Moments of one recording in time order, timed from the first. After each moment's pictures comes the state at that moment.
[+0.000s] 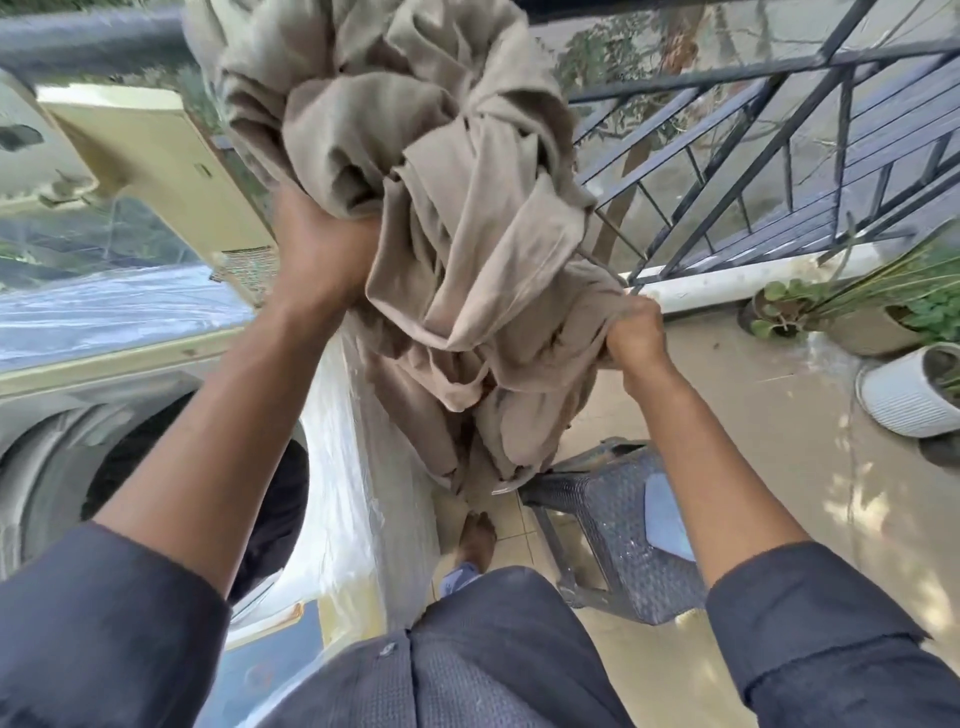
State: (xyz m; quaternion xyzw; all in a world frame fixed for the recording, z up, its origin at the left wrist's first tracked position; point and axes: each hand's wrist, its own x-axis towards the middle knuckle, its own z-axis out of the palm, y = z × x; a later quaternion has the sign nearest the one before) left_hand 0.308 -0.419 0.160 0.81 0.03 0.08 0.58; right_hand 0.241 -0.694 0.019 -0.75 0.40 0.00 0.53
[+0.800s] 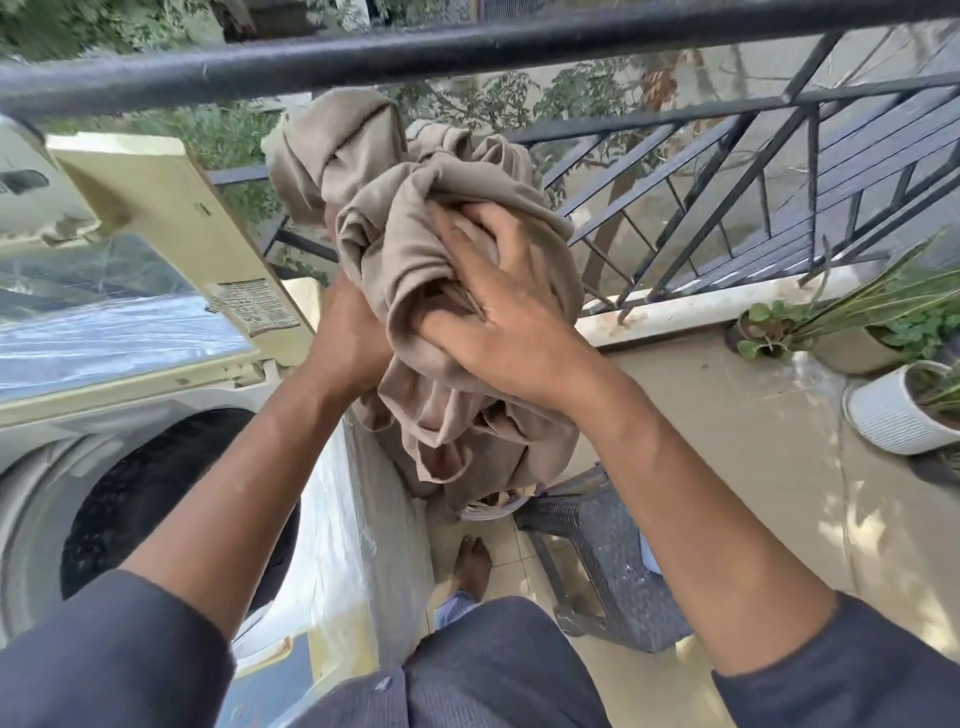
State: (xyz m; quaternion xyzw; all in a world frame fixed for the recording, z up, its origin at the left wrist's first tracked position) left_hand 0.291 -0.415 0.122 0.88 -0.18 -0.01 0.44; right_hand 0.226 -0.580 0.179 -0.91 -0.02 0.04 0.41
